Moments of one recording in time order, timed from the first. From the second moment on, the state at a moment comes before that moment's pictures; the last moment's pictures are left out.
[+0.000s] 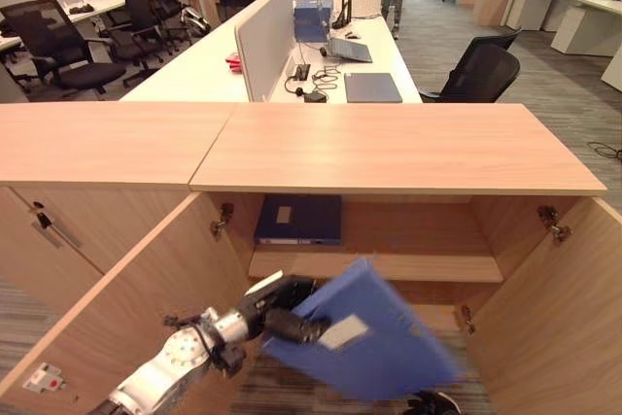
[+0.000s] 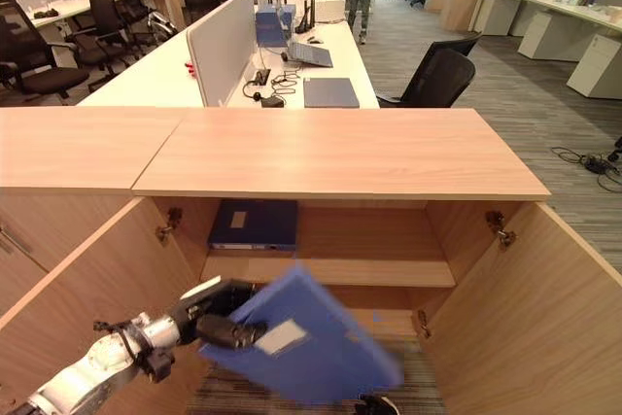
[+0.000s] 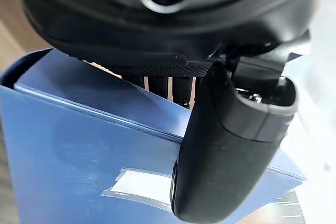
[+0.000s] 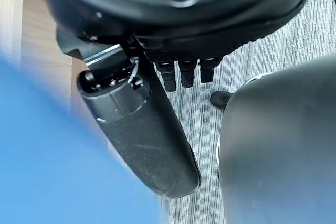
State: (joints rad) left arm 0.07 0.82 -0.55 0.10 -0.35 -0.06 -0.25; right arm -0.05 -0.17 0.31 1.26 0.28 -0.05 0.05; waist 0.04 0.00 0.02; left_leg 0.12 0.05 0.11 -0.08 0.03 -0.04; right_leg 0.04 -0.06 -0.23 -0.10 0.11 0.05
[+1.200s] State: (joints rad) left arm 0.10 0.70 -0.14 -0.09 -0.03 -0.11 -0.12; right arm -0.10 -0.38 0.40 0.44 0.09 -0.03 0.06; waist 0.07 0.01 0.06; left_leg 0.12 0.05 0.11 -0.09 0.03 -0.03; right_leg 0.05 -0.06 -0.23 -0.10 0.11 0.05
